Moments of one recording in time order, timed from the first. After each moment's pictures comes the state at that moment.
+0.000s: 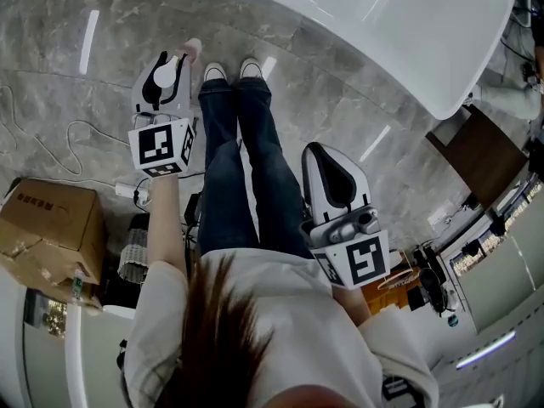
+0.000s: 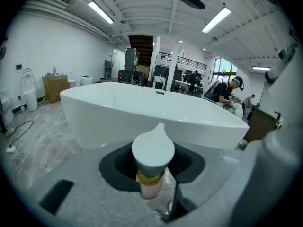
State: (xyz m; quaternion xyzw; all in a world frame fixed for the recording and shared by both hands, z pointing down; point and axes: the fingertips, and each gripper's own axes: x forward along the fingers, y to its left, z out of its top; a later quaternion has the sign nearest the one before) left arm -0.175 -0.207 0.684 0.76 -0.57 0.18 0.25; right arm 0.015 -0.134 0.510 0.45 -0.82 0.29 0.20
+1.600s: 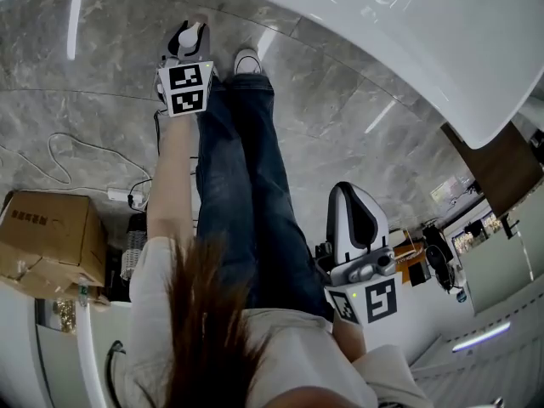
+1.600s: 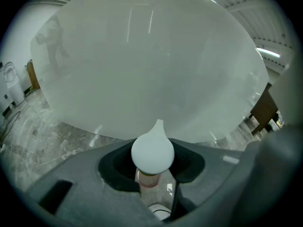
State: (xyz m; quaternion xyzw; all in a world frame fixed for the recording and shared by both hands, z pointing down) left arm -0.100 -0.224 1.021 0.75 -0.50 0.31 0.32; right arm 0.082 -0.128 0.662 0.51 -0.74 0.36 0.26
